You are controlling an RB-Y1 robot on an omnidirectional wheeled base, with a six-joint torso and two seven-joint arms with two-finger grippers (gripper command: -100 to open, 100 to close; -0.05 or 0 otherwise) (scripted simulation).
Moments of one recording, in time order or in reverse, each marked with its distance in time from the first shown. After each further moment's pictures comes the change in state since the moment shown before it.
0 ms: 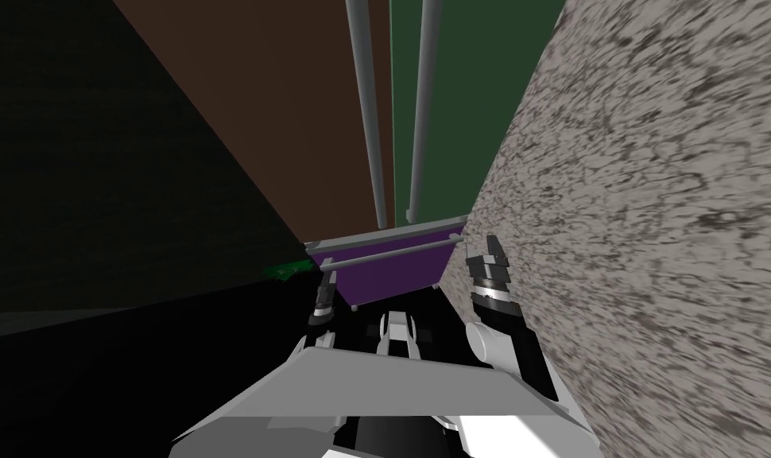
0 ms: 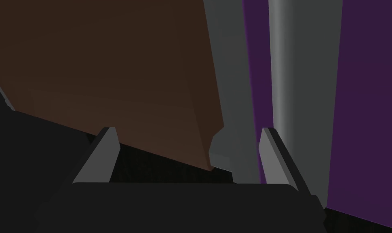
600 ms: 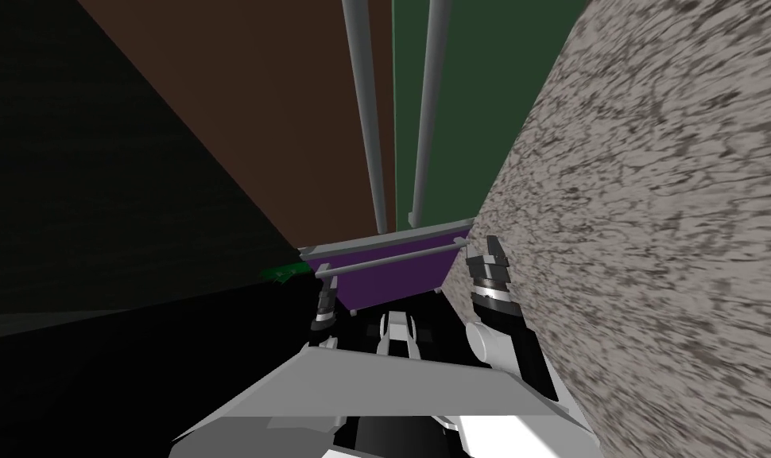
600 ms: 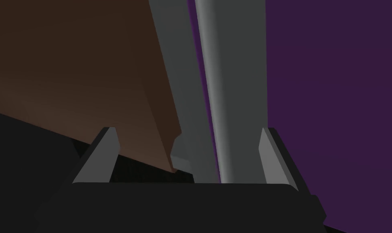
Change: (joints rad) left arm -0.033 -0.028 0.014 0.151 0.013 -0.075 0.009; right arm 0.000 0.000 0.000 0.000 0.000 0.000 0.000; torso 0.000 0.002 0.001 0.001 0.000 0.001
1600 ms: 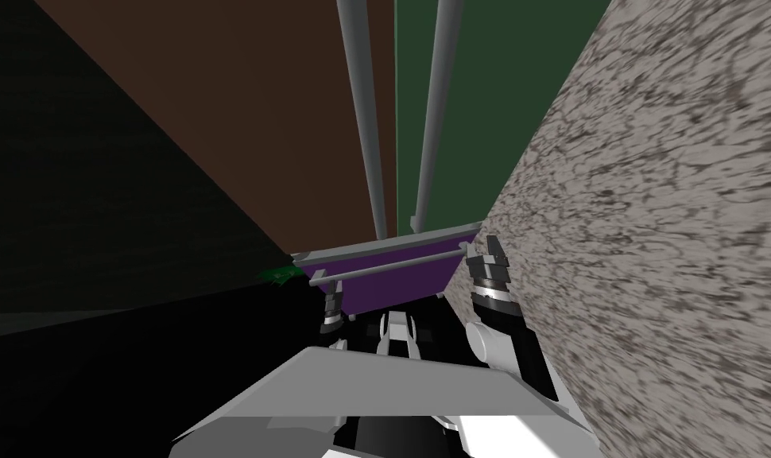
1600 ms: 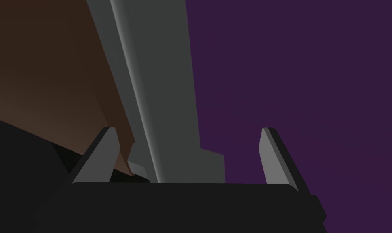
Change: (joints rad) left arm -0.047 -0.092 0.018 0.137 0.017 -0.048 0.013; right arm 0.000 0.000 0.000 0.000 0.000 0.000 0.000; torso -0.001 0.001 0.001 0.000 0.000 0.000
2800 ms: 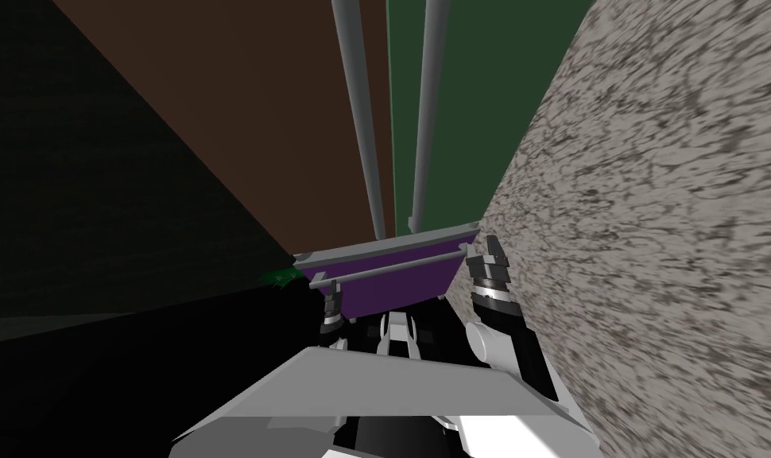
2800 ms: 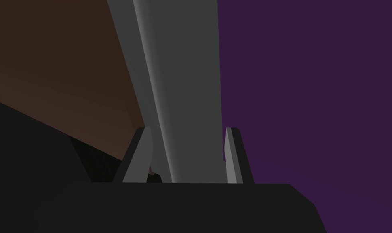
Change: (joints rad) left arm -0.011 0.000 0.002 0.012 0.001 -0.042 -0.001; right arm 0.000 0.000 0.000 0.000 0.000 0.000 0.000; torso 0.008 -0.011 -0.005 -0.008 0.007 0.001
